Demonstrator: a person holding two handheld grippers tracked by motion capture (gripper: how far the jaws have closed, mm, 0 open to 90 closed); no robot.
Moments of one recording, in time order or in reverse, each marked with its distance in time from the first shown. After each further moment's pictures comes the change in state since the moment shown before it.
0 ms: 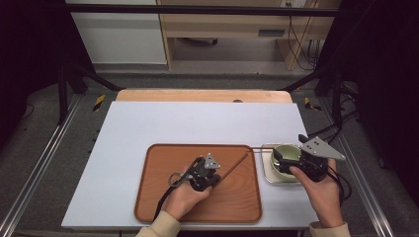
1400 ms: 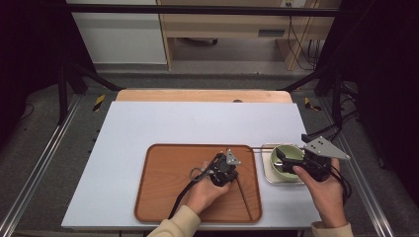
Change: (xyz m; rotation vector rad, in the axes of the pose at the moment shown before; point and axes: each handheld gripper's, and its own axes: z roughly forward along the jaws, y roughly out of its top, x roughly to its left) left arm -0.016 0.039 0.036 -0.009 -0.007 0.037; right arm -0.006 0.001 -0.004 -0.007 -0.002 0.016
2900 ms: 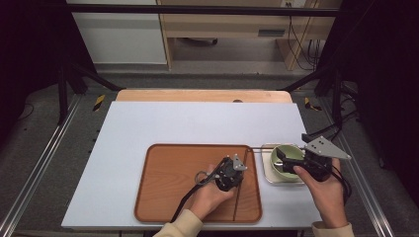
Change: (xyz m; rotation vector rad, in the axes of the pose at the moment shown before) left arm -0.021 0.004 0.003 0.017 -0.020 0.056; right arm 0.000 0.002 -0.001 -0.003 0.003 -0.005
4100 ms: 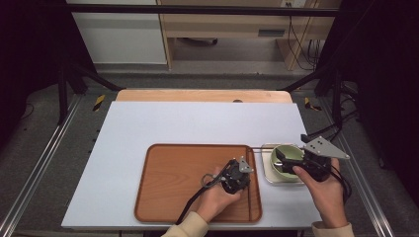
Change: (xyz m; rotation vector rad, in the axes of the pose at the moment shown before) left arm -0.011 0.006 0.009 -0.036 -0.029 -0.014; right arm 0.000 -0.001 0.001 0.011 0.009 -0.005
